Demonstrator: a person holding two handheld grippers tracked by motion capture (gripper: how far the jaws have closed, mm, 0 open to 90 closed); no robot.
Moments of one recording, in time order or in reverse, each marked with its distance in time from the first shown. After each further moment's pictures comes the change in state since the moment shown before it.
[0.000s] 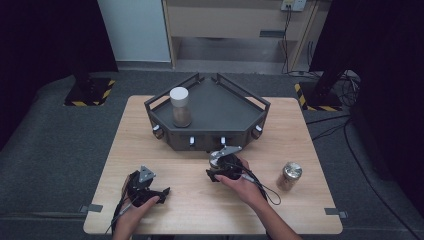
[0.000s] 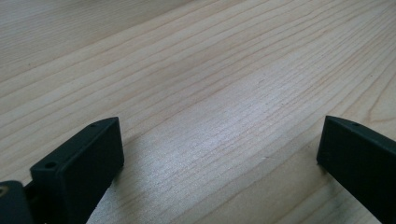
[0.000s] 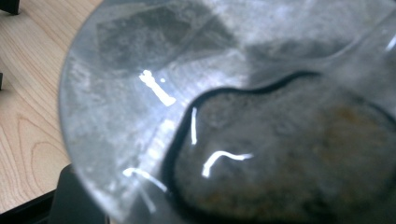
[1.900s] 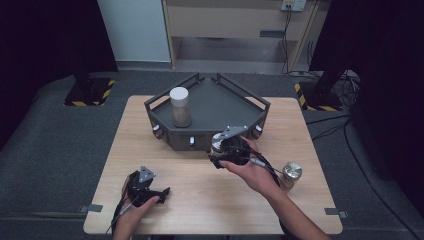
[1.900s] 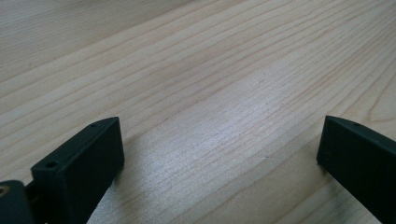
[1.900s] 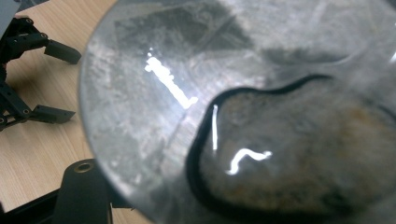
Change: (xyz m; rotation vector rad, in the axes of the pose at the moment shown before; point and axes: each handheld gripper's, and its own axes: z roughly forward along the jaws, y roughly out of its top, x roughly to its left) left arm -0.001 0.000 0.000 0.000 0.002 -0.001; right arm 0.006 0.069 -0.085 -0.021 -0.017 -0.113
